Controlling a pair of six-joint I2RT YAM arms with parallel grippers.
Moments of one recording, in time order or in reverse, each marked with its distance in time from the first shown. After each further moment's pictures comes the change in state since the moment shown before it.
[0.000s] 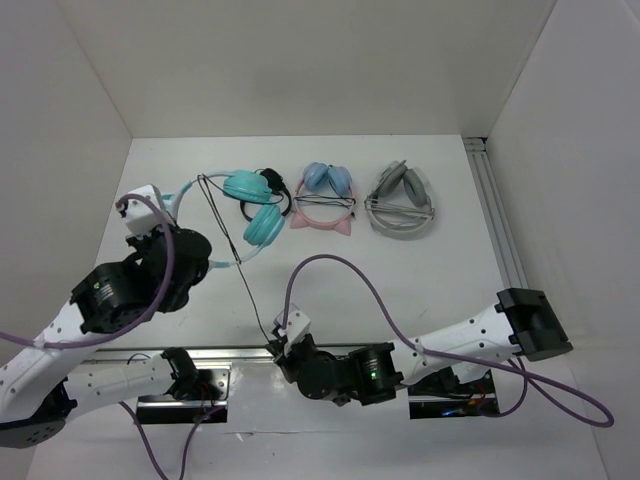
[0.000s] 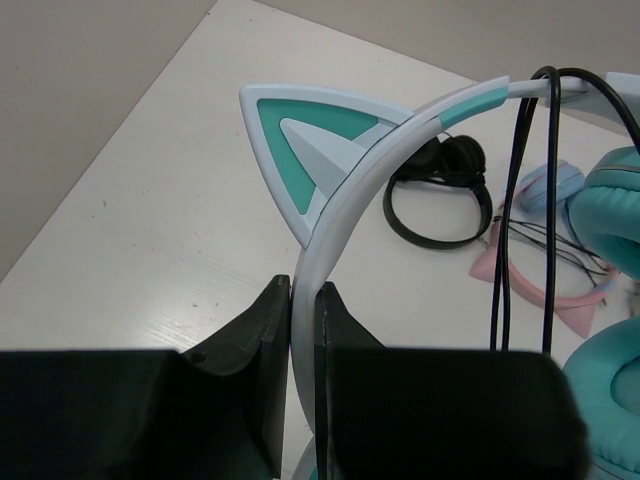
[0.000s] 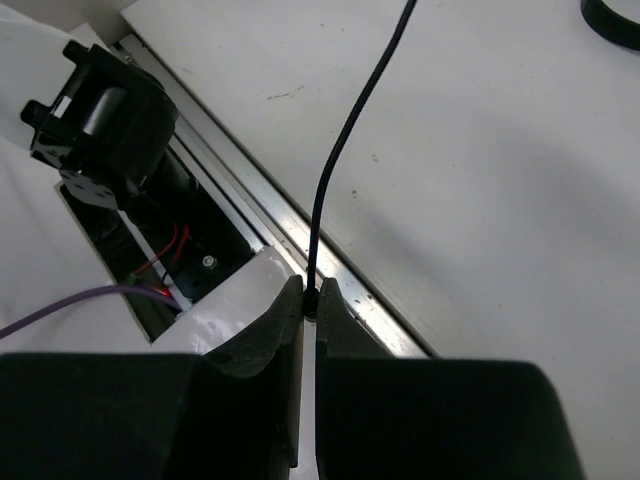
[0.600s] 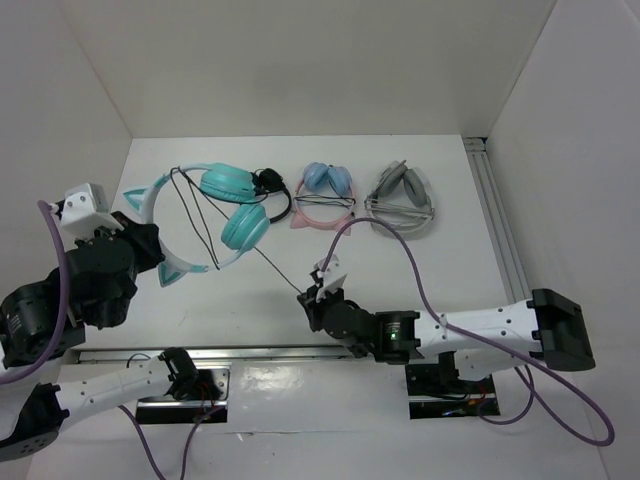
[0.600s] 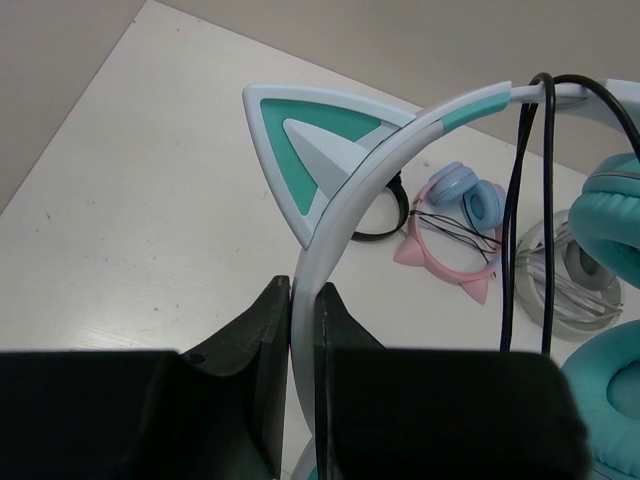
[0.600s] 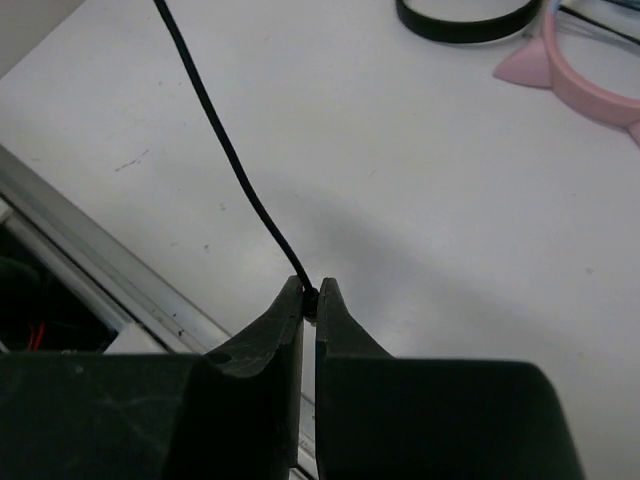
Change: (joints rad) left arm 0.001 -0.087 0.182 -0.045 0.140 0.101; right arm -0.302 -0.186 -0.146 -0.021 -0.064 0.016
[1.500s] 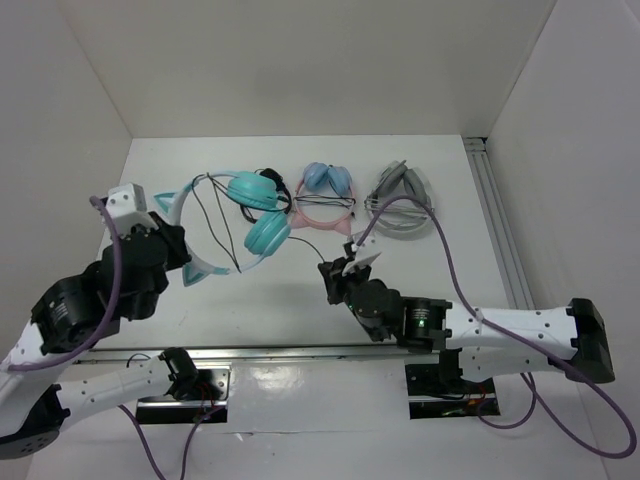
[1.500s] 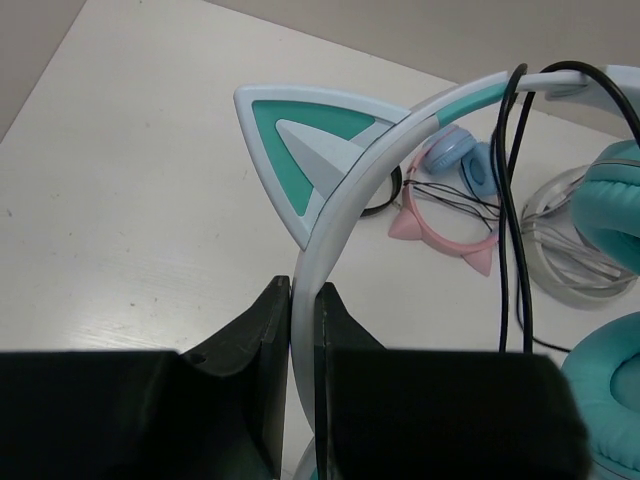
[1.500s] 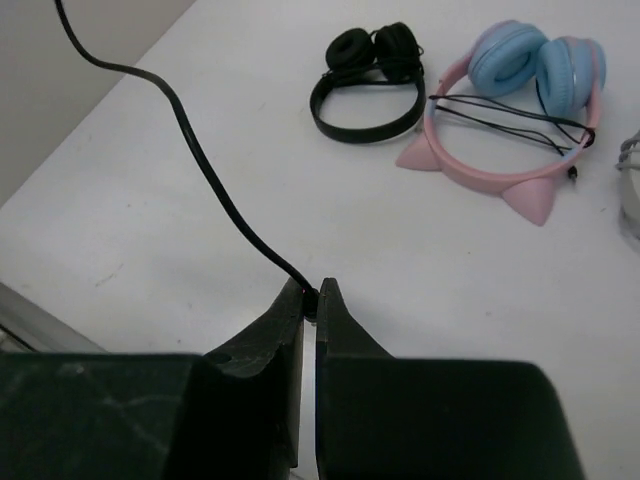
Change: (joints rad) left arm 0.003 0.024 -0.155 0.152 0.069 0.037; right arm -0.034 -0.143 0.065 -0.077 0.111 -0.055
